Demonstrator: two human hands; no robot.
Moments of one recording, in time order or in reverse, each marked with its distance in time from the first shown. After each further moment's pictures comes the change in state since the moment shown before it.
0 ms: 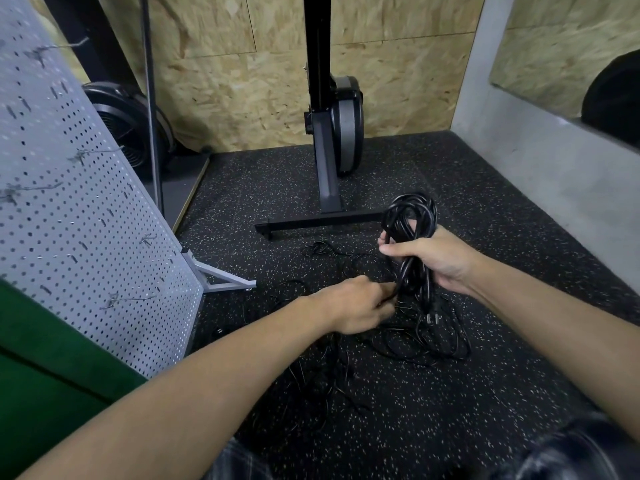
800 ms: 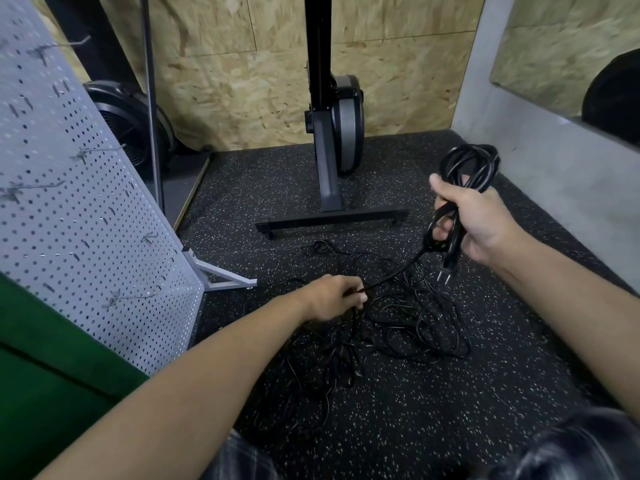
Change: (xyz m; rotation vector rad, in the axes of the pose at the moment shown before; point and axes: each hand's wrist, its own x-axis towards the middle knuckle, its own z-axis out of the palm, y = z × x) left_hand 0.003 -0.069 0.019 -0.243 0.029 -0.173; right_hand -0.006 -0.038 -0.027 0.296 0.285 -0.127
